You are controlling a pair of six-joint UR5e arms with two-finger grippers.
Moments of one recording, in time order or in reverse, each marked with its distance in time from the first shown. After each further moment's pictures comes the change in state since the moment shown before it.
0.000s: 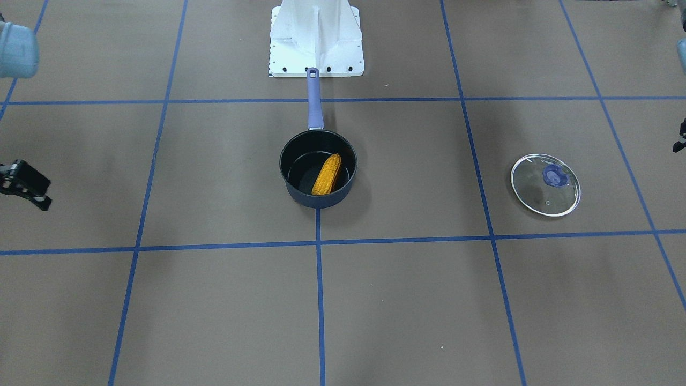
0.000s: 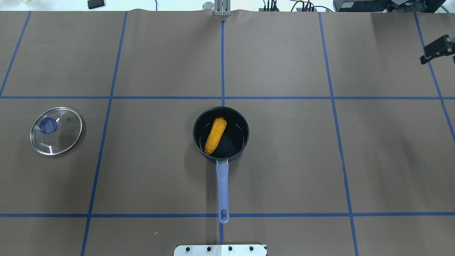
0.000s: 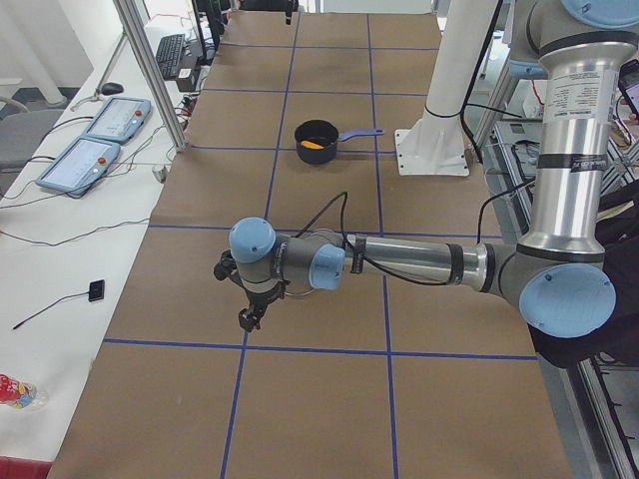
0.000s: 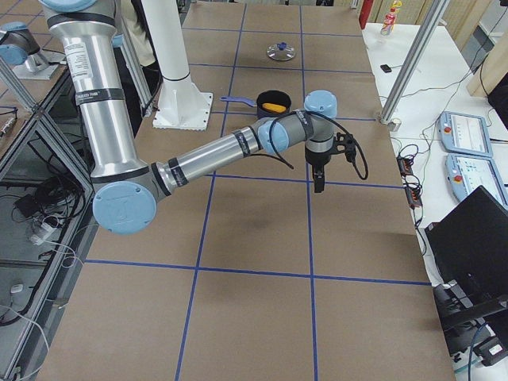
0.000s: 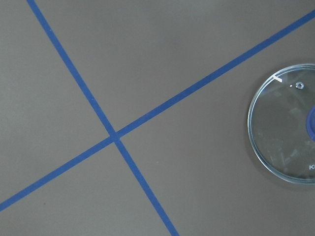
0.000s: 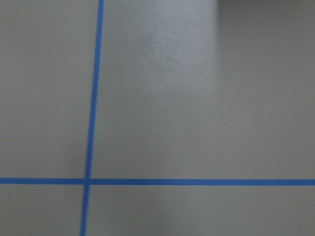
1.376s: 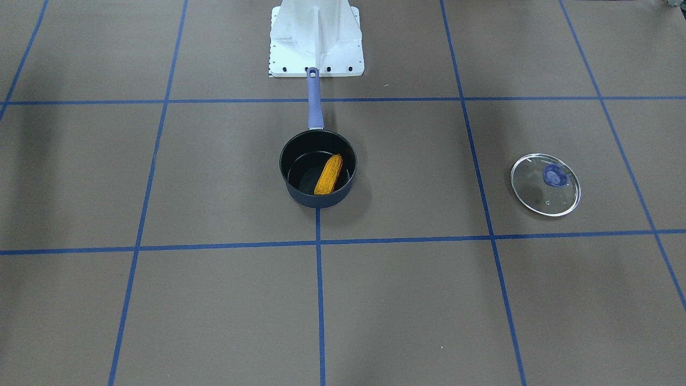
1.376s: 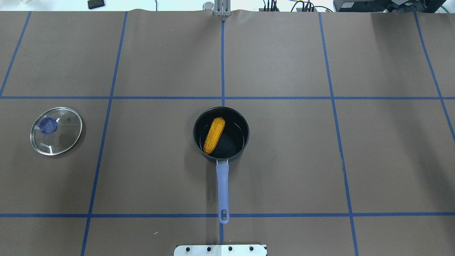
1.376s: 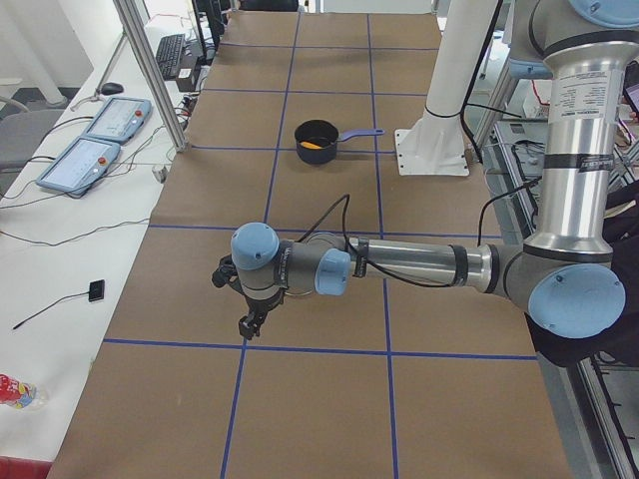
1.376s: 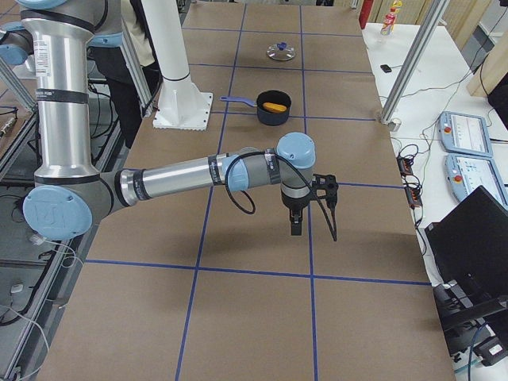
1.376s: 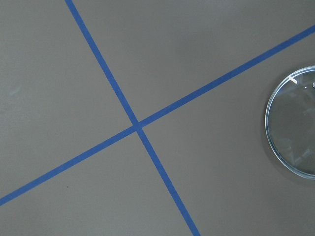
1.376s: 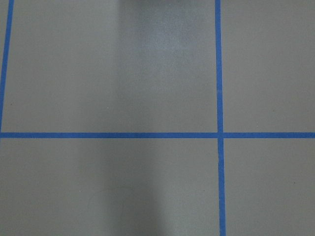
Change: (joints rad) left arm -0.034 0.011 -0.005 0.001 -0.001 -0.002; right arm 0.161 -0.173 0.008 0.001 0.082 -0.182
